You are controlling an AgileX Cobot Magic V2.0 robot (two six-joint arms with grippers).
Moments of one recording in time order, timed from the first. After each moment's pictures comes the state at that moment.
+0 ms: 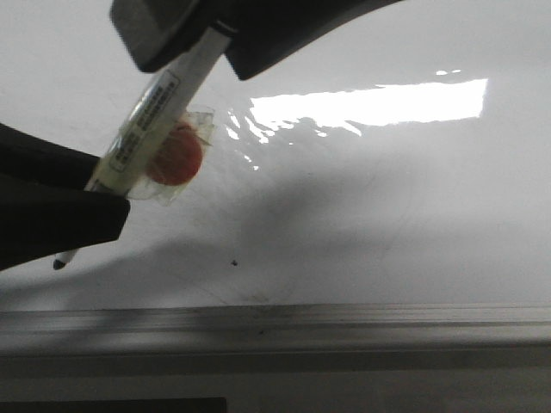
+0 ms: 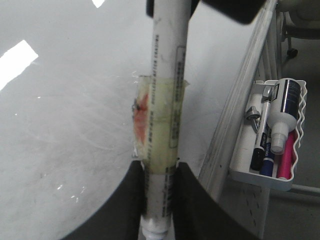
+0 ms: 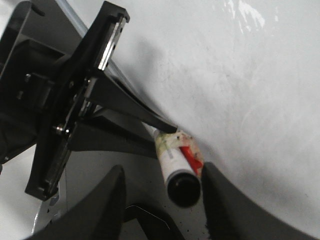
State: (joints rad) left arm -0.89 0.95 -0.24 0.35 -0.40 0.11; right arm 0.99 1.14 -0.93 0.11 0.50 0.06
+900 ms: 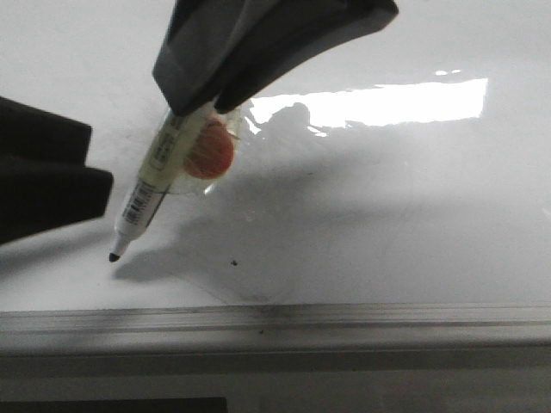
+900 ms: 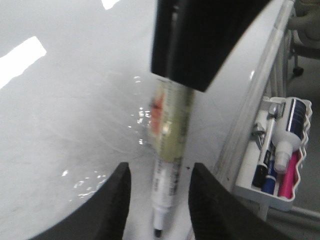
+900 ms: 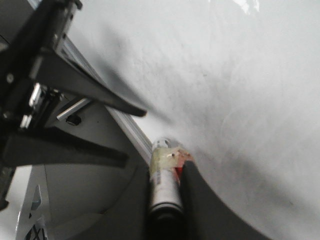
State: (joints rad) left arm -0.89 0.87 -0.24 0.26 -0.37 0.07; right arm 0.95 1.20 -0.95 0.10 0.50 0.06
